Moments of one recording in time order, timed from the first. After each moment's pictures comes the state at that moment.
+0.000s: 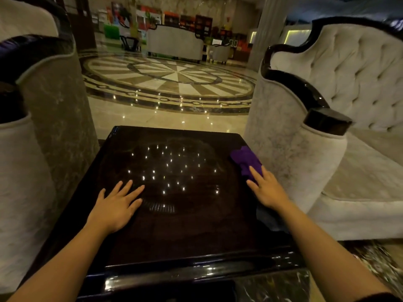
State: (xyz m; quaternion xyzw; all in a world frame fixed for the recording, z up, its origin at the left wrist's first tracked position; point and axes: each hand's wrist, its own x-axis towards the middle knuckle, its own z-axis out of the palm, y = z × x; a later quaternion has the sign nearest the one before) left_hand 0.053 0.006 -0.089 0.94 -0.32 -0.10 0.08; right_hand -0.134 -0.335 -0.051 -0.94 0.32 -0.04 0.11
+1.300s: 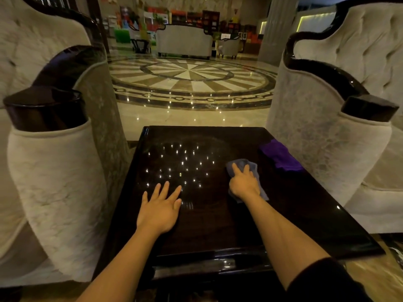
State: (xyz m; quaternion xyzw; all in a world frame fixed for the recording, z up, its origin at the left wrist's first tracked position) left_hand 0.041 0.023 -0.096 0.93 -0.33 -0.09 0.08; right_hand -0.023 -0.202 -0.070 -0.90 0.40 0.00 0.17
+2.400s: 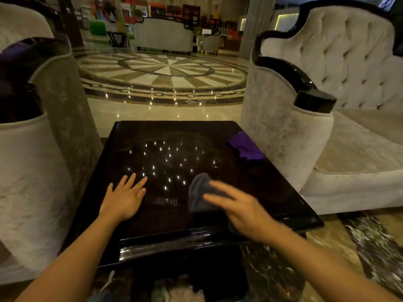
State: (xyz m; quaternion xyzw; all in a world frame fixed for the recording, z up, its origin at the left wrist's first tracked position) left_hand 0.041 0.024 -0.092 0.94 -0.33 -0.08 0.07; right_hand -0.200 -0.166 -0.027 -0.96 -0.05 -0.19 0.18
